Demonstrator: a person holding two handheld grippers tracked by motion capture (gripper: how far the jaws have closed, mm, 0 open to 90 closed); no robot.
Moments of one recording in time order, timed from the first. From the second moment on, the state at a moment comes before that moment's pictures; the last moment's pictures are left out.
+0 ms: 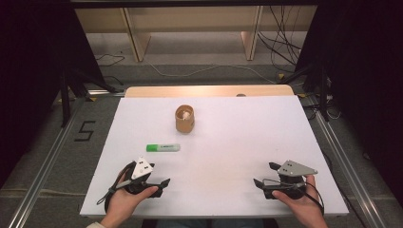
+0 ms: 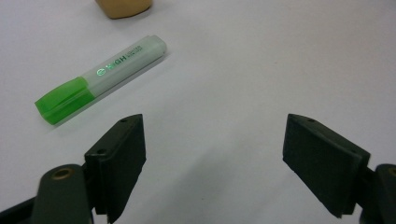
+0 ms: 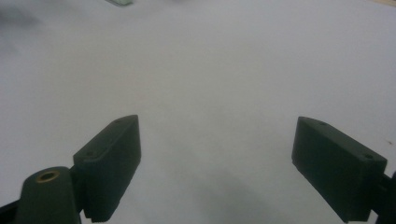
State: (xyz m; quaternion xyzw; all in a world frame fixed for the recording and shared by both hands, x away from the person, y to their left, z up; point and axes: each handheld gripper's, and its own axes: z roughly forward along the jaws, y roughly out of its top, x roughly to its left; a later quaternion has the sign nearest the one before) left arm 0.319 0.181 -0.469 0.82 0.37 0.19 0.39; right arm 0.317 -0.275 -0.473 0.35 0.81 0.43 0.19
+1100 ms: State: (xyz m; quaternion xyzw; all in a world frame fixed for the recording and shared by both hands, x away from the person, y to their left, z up) left arm 0.326 0.173 -0.462 0.81 0.38 0.21 0.39; right arm 0.317 -0.276 -0.473 0.35 0.81 0.43 0.20
